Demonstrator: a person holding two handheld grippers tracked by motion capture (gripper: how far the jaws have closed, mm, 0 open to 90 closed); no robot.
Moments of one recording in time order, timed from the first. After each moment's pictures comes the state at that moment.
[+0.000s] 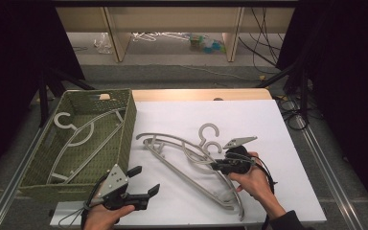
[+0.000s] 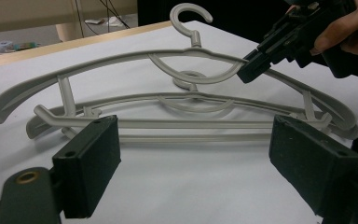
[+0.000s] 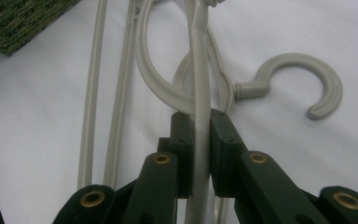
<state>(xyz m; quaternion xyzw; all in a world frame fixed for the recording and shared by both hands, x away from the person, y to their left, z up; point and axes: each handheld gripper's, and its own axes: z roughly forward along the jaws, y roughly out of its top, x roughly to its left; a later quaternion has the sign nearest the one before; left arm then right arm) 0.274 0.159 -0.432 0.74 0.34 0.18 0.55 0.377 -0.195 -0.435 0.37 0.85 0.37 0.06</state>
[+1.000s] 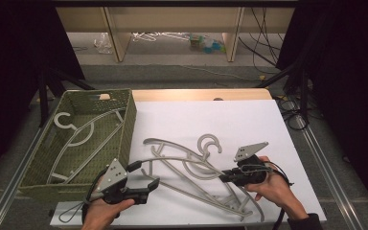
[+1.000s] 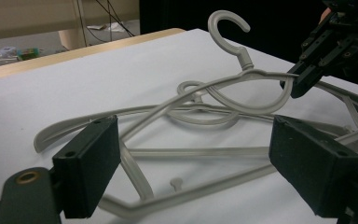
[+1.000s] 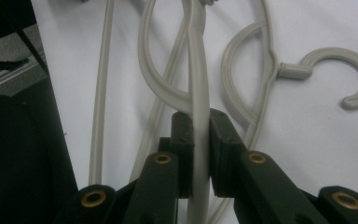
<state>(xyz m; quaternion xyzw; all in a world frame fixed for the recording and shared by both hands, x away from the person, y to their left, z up) 0.288 0.157 -0.422 0.74 0.34 0.19 0.55 0.352 -0.223 -0.422 0.25 0.90 0.37 0.01</state>
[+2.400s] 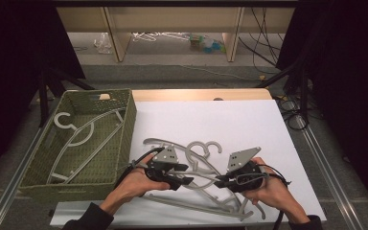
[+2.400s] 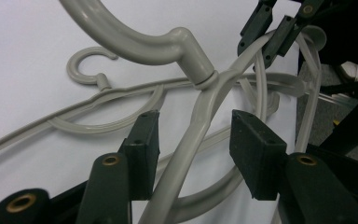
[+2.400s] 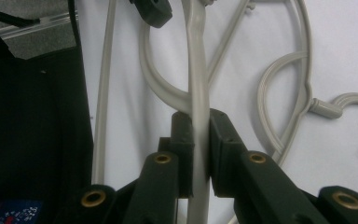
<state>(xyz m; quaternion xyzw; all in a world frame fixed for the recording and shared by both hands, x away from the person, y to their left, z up) 0.346 0.067 -0.416 0.88 0.19 0.03 0.44 0.335 -0.203 -0.405 0.15 0.92 0.35 0.03</state>
